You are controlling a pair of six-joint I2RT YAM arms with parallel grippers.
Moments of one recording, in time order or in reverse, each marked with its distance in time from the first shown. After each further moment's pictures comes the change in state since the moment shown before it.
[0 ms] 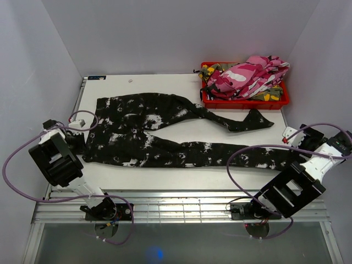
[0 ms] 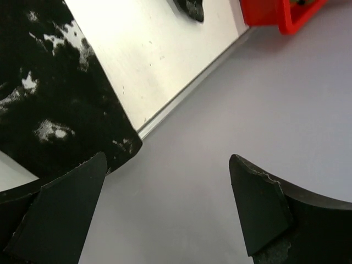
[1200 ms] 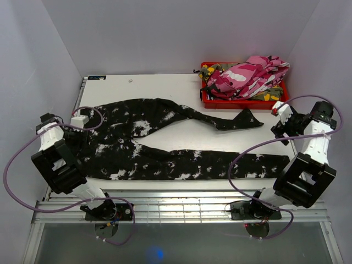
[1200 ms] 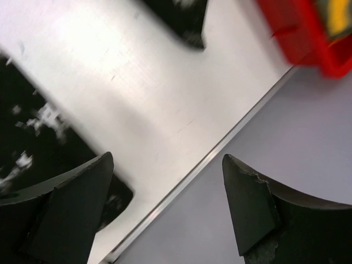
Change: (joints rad) left arm -0.008 -0.135 0.061 -0.209 0.010 0.215; right arm 0.410 0.161 0.214 -0.077 0.219 0.570
